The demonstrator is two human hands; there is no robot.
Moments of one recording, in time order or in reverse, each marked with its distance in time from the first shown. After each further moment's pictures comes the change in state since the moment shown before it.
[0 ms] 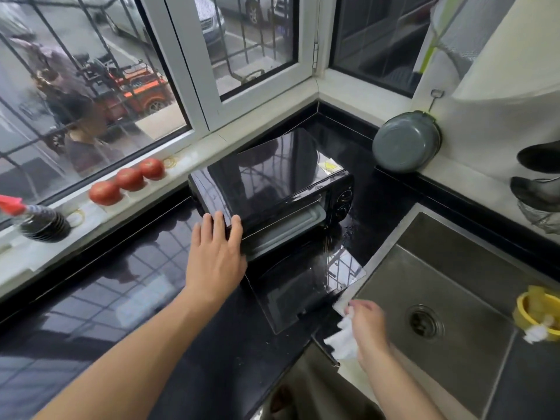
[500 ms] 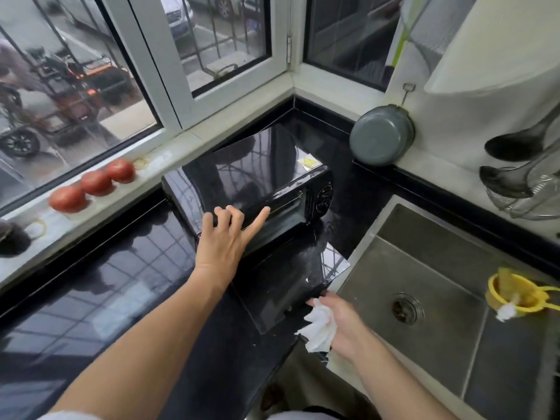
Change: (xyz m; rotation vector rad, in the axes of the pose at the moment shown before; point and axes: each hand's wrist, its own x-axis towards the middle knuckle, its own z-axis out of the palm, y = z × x) left_hand 0.038 0.031 0.016 0.402 0.011 0.280; right_hand -0.020 -0.022 0.008 0.432 -0.409 0.290
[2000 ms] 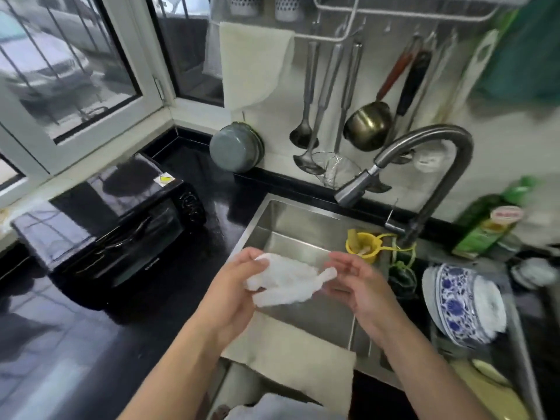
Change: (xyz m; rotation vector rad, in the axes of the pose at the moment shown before) left_hand -0.079 0.207 -0.245 -2.556 -0.594 -0.037; right_hand -0.172 -0.082 -0.258 -0.032 0.044 -0.682
